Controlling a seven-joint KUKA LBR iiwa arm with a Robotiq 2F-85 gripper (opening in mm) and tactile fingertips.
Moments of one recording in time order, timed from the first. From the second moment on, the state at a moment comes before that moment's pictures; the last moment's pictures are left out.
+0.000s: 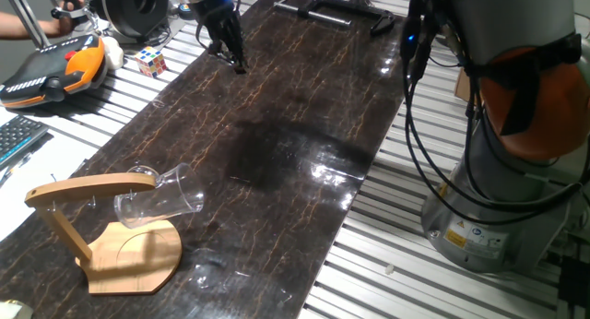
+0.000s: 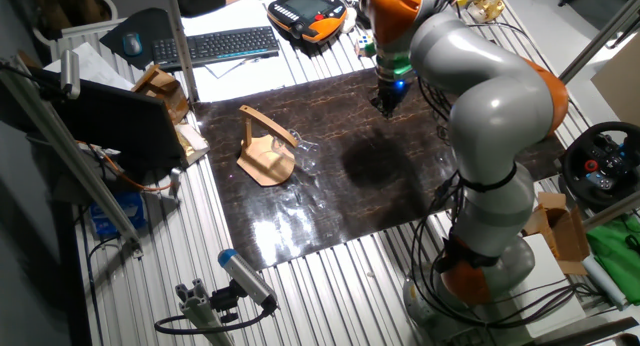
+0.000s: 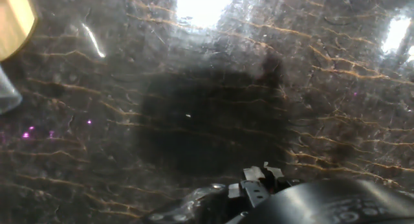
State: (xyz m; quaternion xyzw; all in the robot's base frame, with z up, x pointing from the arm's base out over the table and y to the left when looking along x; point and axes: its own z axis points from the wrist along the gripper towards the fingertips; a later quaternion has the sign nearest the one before) arm 0.515 0.000 0.236 0.12 -0.99 0.04 0.12
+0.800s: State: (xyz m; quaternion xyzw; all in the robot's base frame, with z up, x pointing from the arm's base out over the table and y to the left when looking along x) arm 0.515 0.000 0.236 0.09 -0.99 0.04 0.11
